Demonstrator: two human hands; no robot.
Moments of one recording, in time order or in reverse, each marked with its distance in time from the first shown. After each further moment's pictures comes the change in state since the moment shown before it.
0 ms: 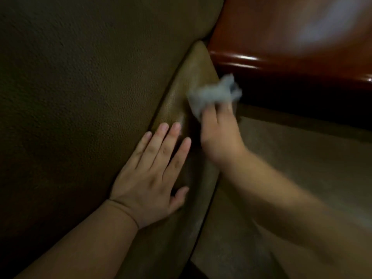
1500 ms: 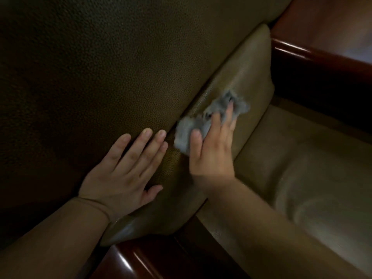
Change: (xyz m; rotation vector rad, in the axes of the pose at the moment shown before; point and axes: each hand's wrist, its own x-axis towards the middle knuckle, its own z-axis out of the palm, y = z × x) left_hand -0.180 0.007 -0.023 0.469 -0.051 -0.115; right_hand -0.156 0.000 0.070 -0.480 -0.041 -0.341
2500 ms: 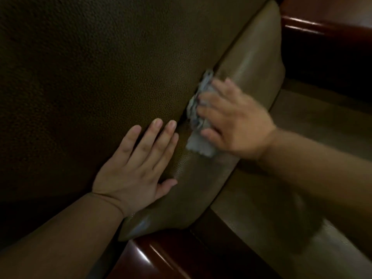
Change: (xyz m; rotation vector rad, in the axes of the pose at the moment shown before) left_hand 0.000 -0.002 0.001 0.021 -0.038 0.024; right_hand 0.061 0.034 -0.045 -0.490 -0.176 -0.816
